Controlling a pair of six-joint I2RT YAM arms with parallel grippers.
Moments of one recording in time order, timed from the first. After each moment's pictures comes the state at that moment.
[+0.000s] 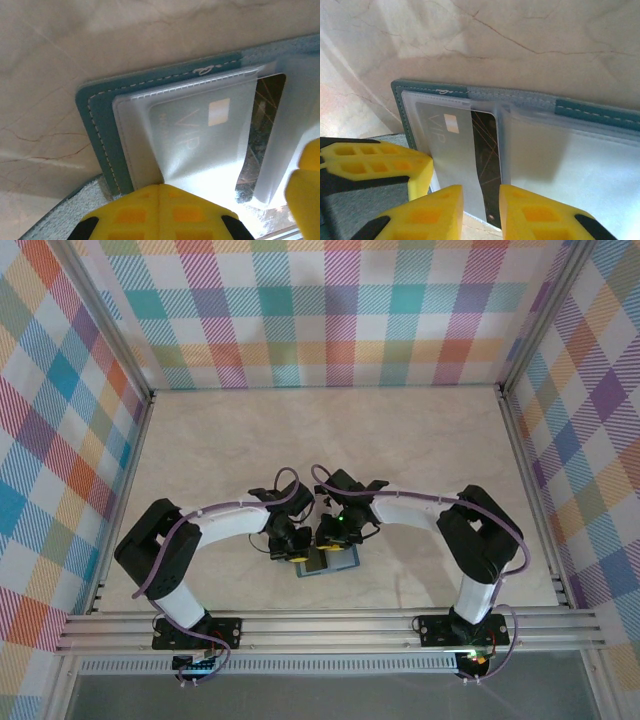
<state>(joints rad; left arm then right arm) -0.74 1.65 0.92 -0.68 0.30 -0.81 0.83 1.78 1.06 -0.53 -0.44 0.78</state>
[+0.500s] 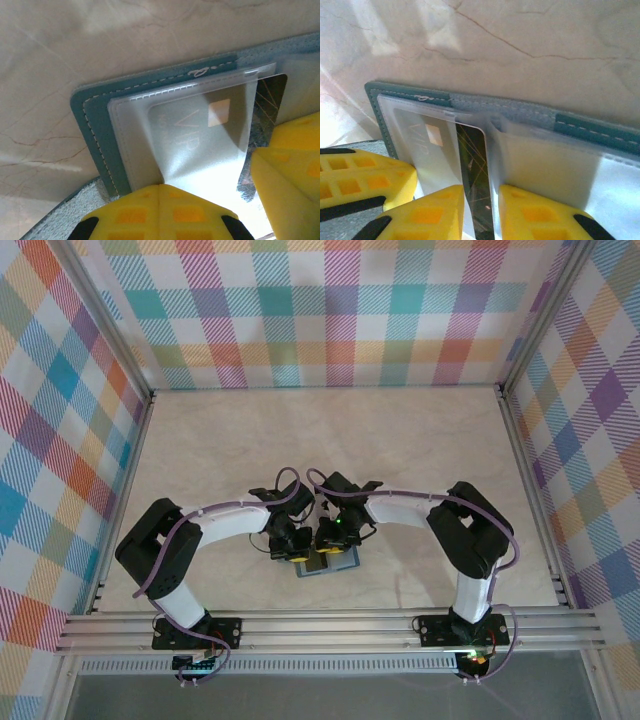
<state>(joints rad) -0.74 1.66 0.92 -0.68 0.30 -0.79 0.83 1.83 1.07 -0.53 -0.45 0.75</state>
